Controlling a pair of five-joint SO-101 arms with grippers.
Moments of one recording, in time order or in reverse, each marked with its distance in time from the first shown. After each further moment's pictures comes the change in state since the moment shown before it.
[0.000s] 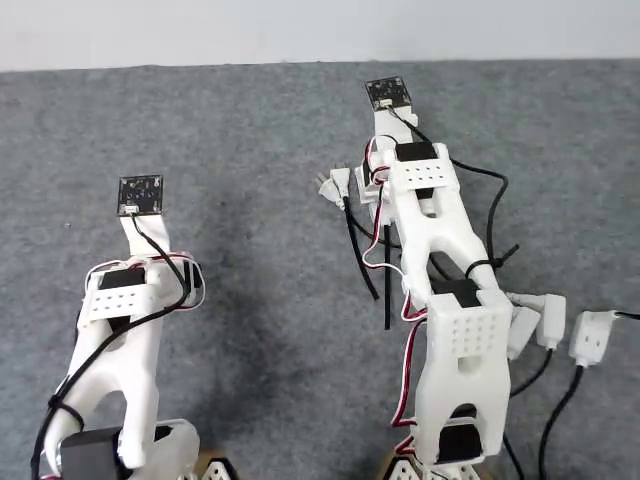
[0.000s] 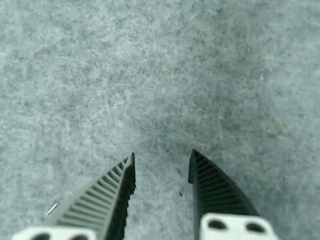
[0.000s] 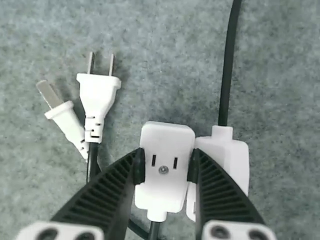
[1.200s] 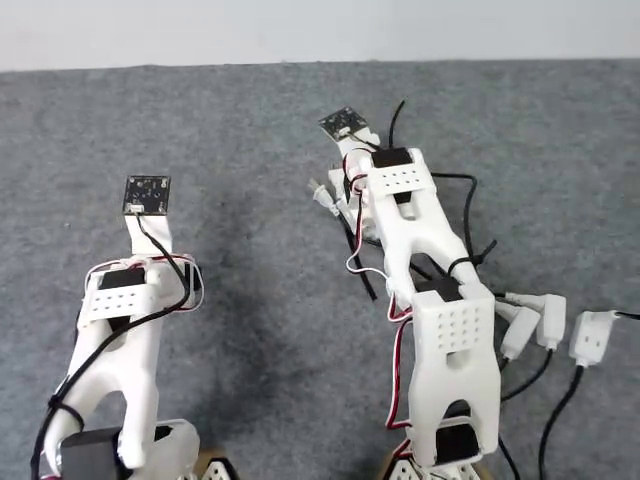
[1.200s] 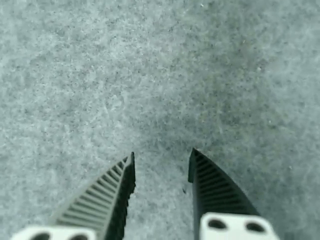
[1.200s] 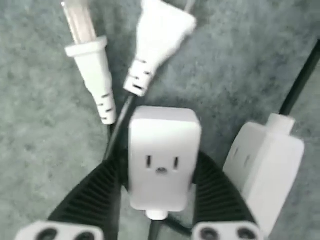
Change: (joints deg) left arm 0.0 0.0 0.0 0.0 -4.3; right arm -4.4 3.6 -1.8 9.7 13.9
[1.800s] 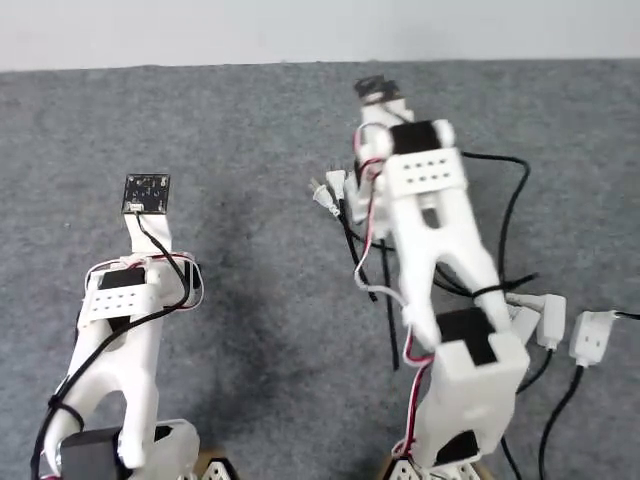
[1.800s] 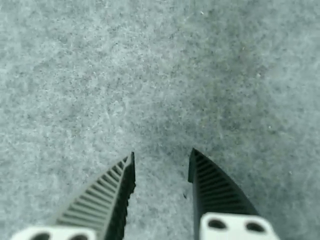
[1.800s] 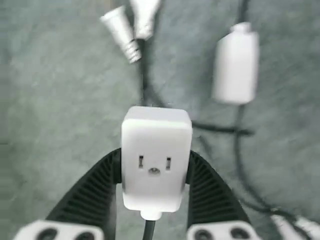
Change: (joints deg) left arm 0.0 0.0 0.0 -1.1 0.0; right arm -2.5 -24.9 6.4 20.0 -17.0
